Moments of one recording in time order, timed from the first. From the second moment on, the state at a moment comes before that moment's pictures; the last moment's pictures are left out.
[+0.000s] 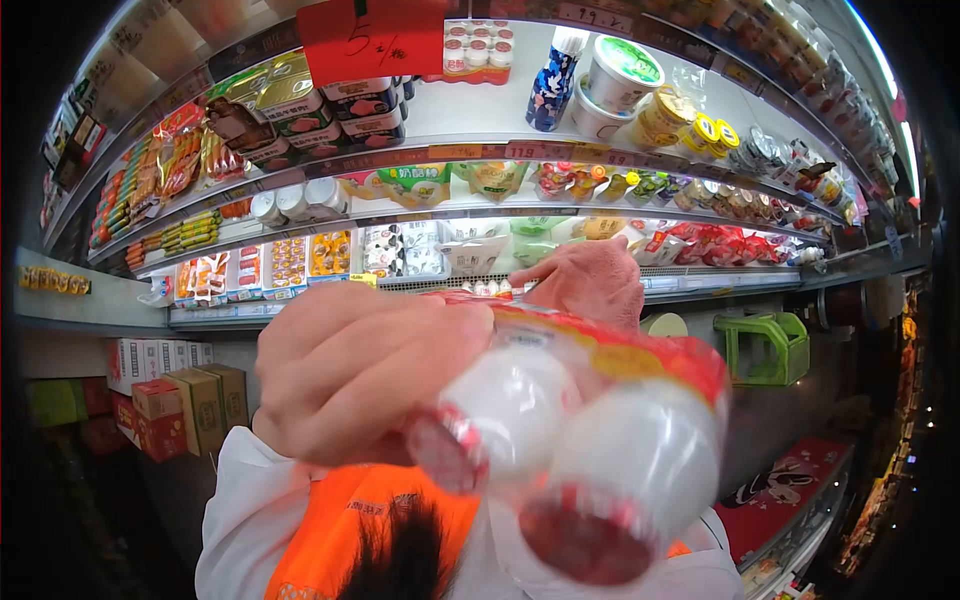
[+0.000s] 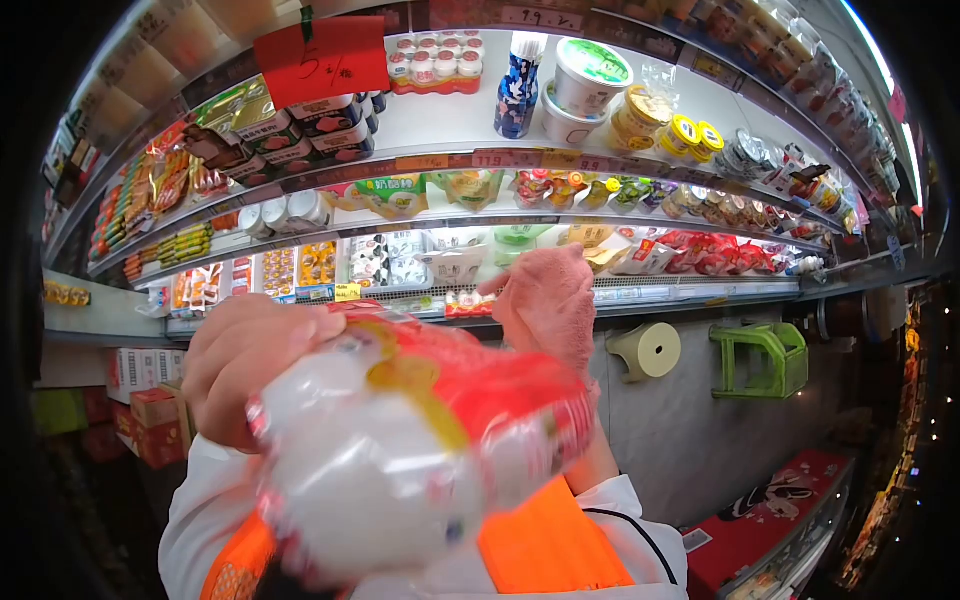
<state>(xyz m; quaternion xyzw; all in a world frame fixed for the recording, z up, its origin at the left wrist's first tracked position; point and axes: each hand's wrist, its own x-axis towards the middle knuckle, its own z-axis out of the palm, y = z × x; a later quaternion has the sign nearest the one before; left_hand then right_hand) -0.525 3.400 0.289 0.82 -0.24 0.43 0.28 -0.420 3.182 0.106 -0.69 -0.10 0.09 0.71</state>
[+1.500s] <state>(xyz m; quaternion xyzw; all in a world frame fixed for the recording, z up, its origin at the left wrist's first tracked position) -0.521 3.396 0.100 0.96 -0.12 0.23 0.15 -0.446 3.240 0.122 -0.87 -0.38 0.09 0.28</state>
